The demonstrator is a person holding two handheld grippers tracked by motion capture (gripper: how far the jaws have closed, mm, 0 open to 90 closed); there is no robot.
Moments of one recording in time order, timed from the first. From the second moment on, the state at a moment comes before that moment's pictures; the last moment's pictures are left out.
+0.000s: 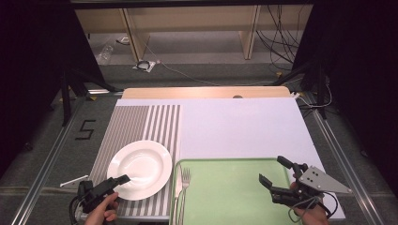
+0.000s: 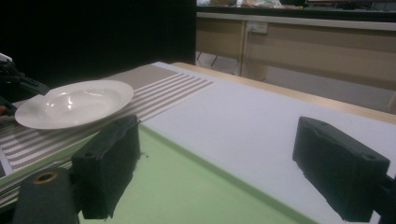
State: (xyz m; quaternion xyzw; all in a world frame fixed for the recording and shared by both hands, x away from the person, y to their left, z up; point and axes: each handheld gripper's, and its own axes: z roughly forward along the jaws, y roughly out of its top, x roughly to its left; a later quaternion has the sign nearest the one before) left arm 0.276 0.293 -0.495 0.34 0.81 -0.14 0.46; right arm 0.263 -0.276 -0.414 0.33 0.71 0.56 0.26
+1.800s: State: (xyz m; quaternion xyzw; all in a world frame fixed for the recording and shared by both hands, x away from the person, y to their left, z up) left arm 0.275 0.282 -0.518 0.26 0.83 -0.16 0.46; right arm 0.264 -0.275 -0.415 0.33 0.71 0.56 0.26
